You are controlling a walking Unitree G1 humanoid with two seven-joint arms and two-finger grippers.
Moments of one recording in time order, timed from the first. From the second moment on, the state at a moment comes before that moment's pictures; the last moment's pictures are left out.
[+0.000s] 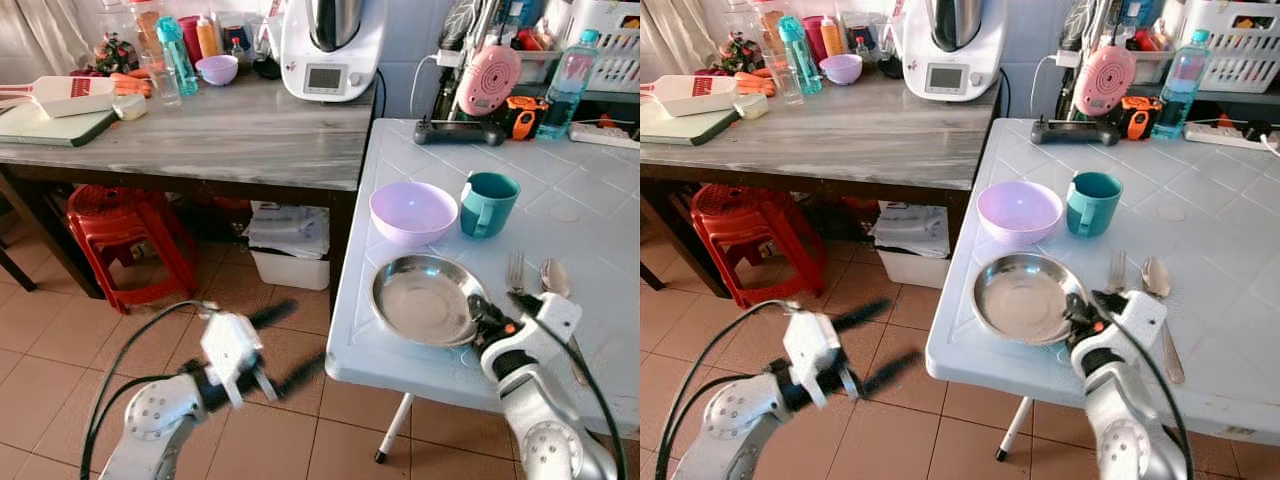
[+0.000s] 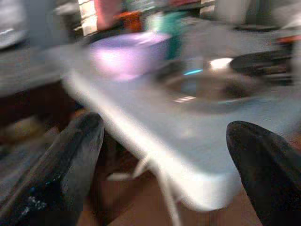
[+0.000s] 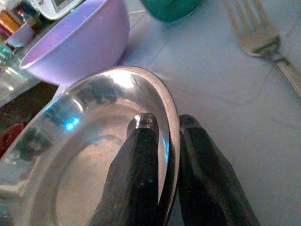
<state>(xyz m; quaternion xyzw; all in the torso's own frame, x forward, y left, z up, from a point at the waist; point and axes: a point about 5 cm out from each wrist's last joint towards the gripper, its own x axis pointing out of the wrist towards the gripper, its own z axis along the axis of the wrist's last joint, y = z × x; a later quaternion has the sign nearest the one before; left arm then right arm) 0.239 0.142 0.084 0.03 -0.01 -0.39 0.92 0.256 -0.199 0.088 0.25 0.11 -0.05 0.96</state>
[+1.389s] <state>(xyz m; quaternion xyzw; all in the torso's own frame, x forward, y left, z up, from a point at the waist) 0.298 0.176 0.088 0.06 0.00 -0.24 0.97 0.247 -0.175 0.100 0.15 0.06 -0.01 0.99</state>
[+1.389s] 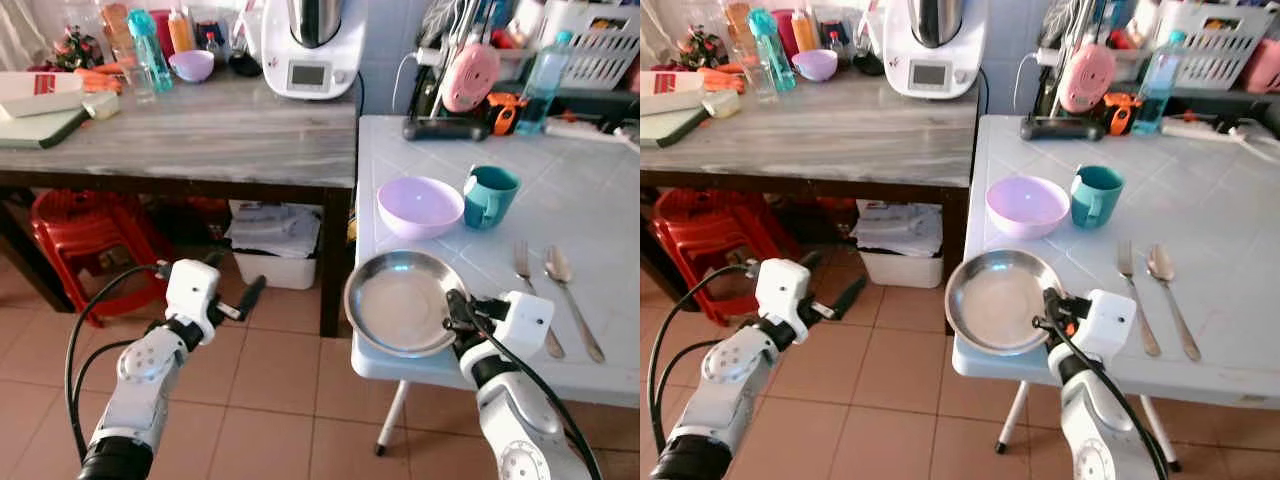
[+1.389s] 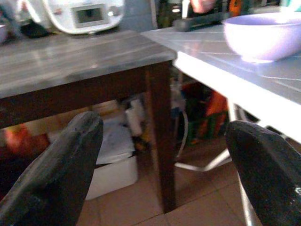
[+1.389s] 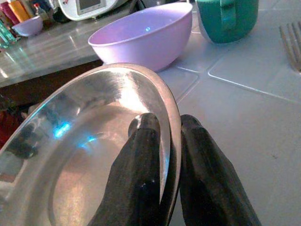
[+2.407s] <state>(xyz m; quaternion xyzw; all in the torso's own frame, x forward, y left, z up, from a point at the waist) 0.279 0.180 0.066 0.02 0.01 -0.11 0.99 0.244 -0.169 0.100 0.15 0.05 -0.02 0.99</state>
